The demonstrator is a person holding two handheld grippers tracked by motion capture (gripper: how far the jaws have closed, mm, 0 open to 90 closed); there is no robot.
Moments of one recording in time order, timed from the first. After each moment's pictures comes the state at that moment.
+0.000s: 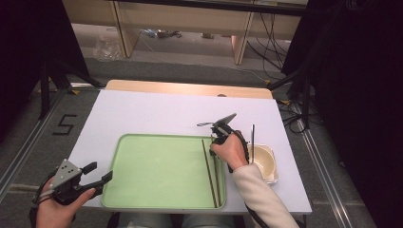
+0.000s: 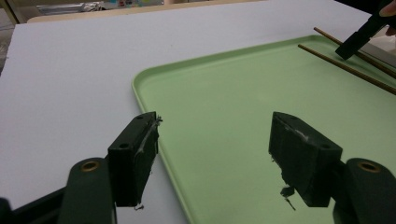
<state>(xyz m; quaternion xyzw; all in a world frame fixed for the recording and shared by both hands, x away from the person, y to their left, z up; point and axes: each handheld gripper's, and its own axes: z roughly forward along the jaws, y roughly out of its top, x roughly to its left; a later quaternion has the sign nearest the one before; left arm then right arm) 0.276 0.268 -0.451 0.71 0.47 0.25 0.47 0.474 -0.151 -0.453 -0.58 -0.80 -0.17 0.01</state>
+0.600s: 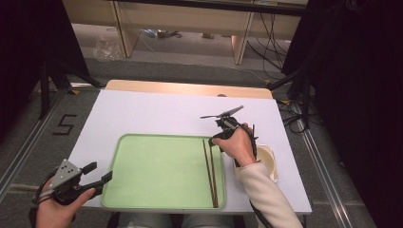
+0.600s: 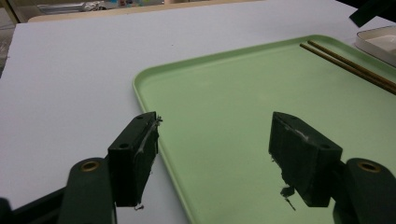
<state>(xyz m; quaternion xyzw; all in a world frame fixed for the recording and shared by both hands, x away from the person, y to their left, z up) 0.276 0.269 -0.451 0.70 0.47 0.25 0.47 0.468 -0.159 -0.410 -0.56 -0.80 -0.23 -0.03</state>
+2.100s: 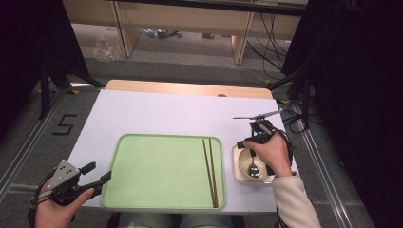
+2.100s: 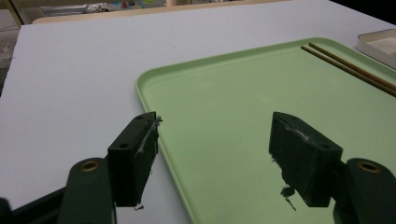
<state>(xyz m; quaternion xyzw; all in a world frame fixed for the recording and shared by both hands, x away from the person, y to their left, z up) 0.274 0.270 -0.450 0.70 0.47 0.25 0.47 0.427 -0.243 -0.372 -0.58 -0.78 -0.24 -0.05</state>
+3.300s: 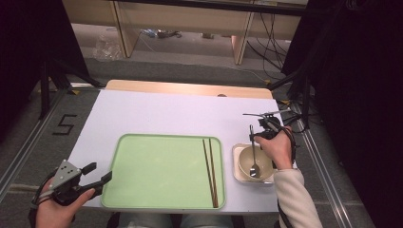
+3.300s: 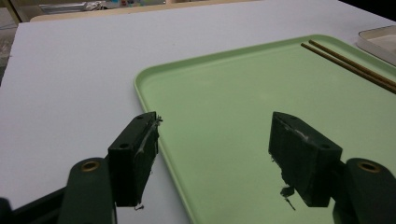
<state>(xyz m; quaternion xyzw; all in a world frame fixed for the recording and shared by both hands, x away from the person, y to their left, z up) 0.275 0.269 -0.451 0.70 0.47 0.25 0.47 0.454 -0.274 -0.394 -0.59 -0.76 -0.26 -0.11</state>
